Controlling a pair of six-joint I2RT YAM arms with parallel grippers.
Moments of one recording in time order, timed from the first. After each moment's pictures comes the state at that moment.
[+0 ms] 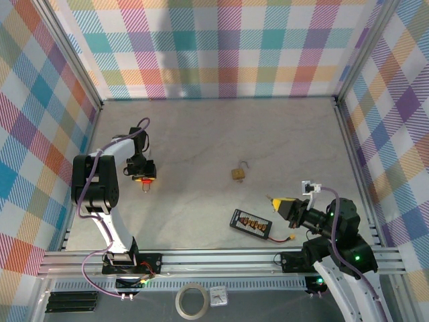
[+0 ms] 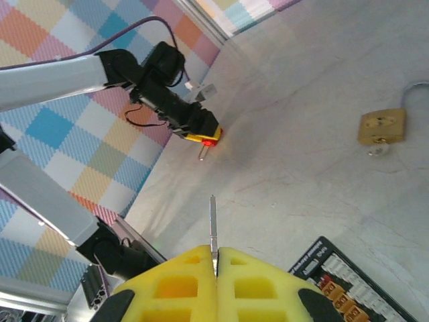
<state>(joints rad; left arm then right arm) -0.02 1.85 1.19 -0.86 0.01 -0.12 0.34 0.12 0.53 -0.70 -0.58 0.62</state>
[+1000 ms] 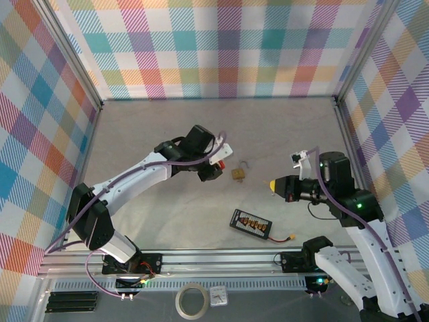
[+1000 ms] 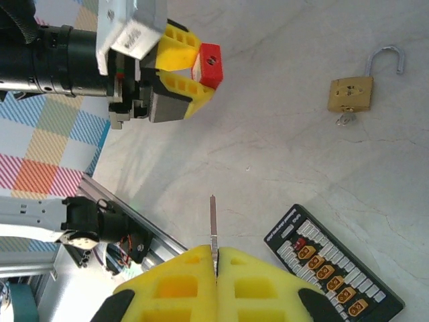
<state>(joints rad) -0.75 1.54 1.32 -0.71 0.12 0.37 0.34 0.72 1.01 -0.99 -0.58 0.39</state>
